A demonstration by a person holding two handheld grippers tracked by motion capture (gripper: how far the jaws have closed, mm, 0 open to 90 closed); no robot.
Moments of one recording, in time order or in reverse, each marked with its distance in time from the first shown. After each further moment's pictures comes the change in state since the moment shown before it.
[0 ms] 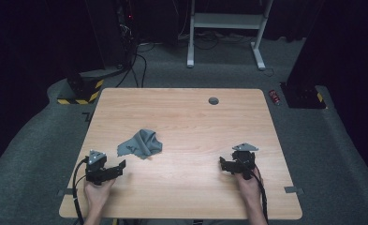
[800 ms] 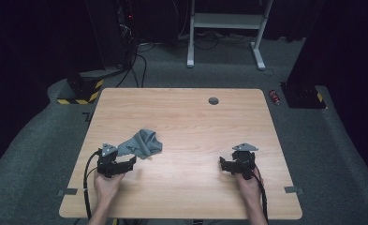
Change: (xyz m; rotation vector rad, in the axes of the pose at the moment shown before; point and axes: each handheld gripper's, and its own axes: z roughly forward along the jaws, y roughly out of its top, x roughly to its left) left arm -0.025 0.020 0.024 0.039 -0.047 0.059; right arm 0.000 0.000 0.000 0.000 -0.001 0.005
